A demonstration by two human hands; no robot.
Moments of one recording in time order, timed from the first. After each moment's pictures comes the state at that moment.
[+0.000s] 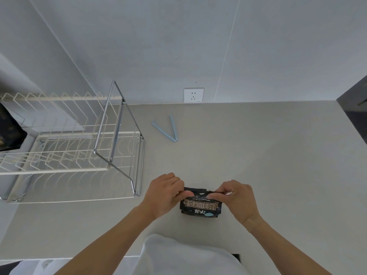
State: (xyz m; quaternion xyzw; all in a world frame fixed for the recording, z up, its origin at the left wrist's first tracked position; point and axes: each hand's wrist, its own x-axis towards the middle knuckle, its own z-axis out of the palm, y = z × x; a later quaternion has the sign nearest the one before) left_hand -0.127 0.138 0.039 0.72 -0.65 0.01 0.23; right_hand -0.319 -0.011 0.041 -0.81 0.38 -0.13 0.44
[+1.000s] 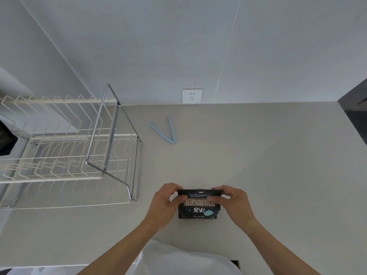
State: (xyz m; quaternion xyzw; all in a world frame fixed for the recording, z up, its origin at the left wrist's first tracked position) left_hand -0.148 0.143 0.008 0.79 -0.31 -0.32 0.42; right_hand -0.316 -0.016 0.013 -0.66 0.43 -0.12 0.61
